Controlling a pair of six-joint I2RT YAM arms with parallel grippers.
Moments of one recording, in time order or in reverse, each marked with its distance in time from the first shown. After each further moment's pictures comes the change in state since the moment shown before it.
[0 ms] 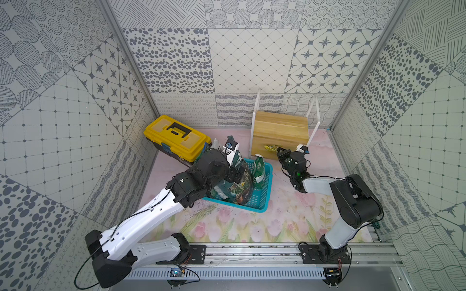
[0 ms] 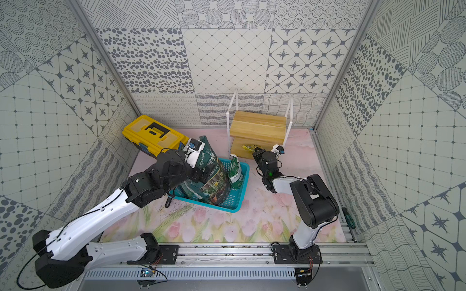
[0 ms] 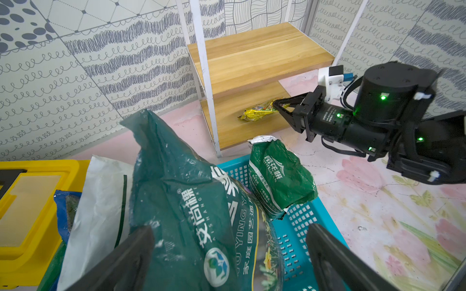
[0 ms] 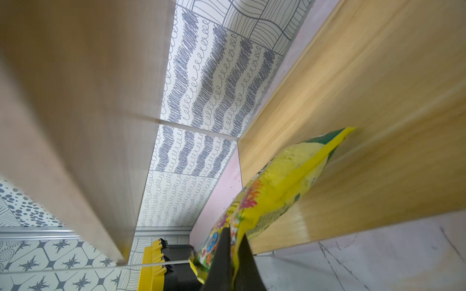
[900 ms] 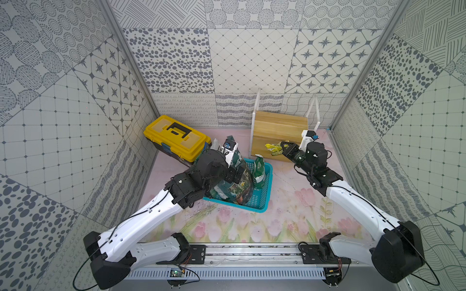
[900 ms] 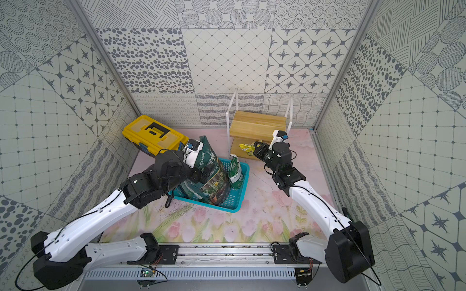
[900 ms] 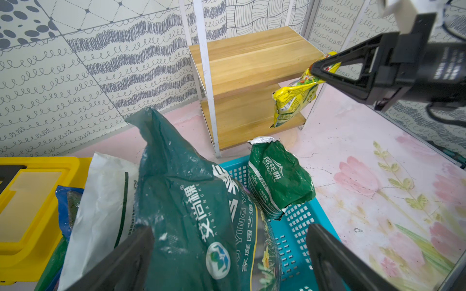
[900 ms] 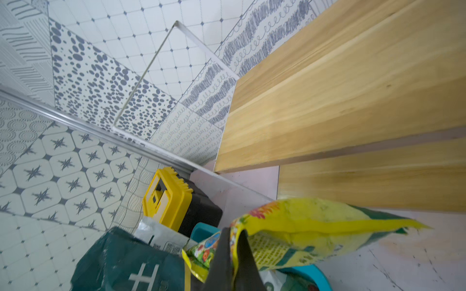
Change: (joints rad) left arm 0.000 -0.013 -0.006 0.001 0.000 -0.018; right arm 0.019 -0.494 0.185 -0.681 -0.241 -0.393
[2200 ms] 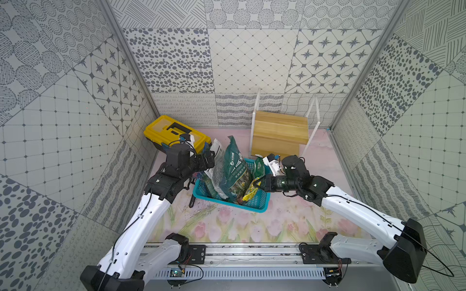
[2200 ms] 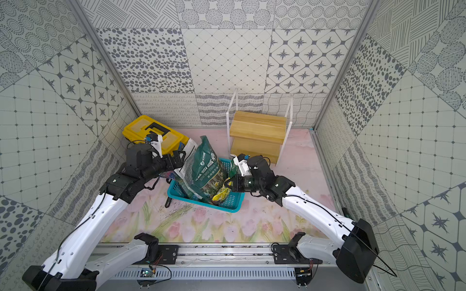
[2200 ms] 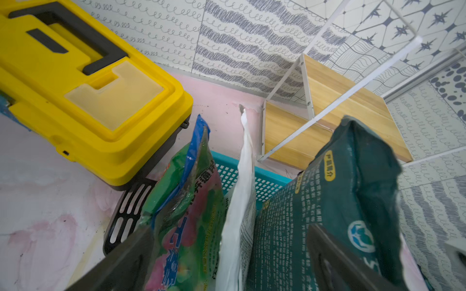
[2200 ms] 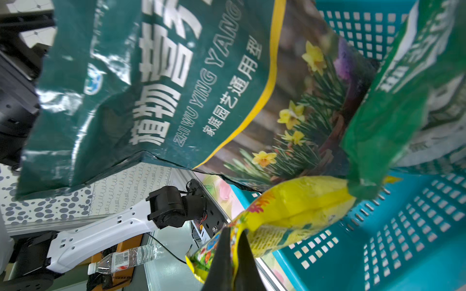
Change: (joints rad) left arm 0.543 -0.105 -0.119 -0.028 0.280 -0.347; right arm 0.335 -0.005 0.003 -0.398 -0.366 -0.090
